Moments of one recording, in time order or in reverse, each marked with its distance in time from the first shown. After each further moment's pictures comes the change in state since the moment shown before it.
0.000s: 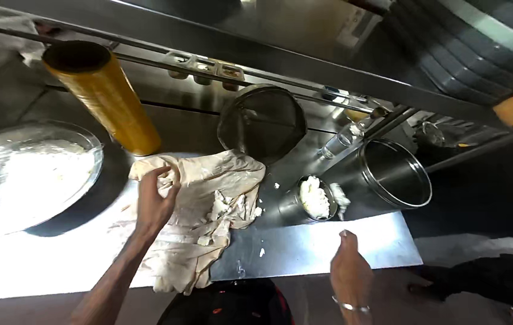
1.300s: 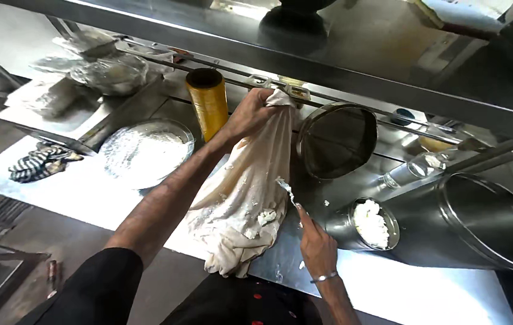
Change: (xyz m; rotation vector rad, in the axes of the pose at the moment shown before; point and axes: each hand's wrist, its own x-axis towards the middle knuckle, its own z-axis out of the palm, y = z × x) left_hand 0.141 0.170 -0.061 -0.178 -0.160 0.526; right_hand -0.005 -0.135 0.068 0.374 -0.022 -0.610
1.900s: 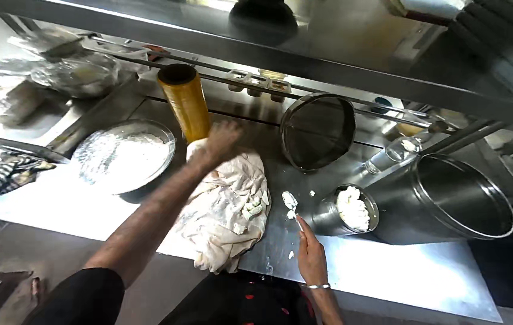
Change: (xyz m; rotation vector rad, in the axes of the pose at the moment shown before) left_hand -0.055 -0.059 0.035 0.852 -0.493 -0.318; right_hand -0.054 0.032 0.003 0.428 -0.205 0.391
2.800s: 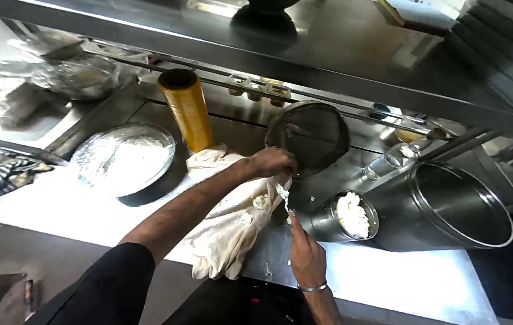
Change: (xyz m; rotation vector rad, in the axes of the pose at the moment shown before) left_hand 0.045 0.090 0.027 -0.161 0.005 0.737; right_hand 0.010 -0.038 0.002 -0.378 0.306 -0.352
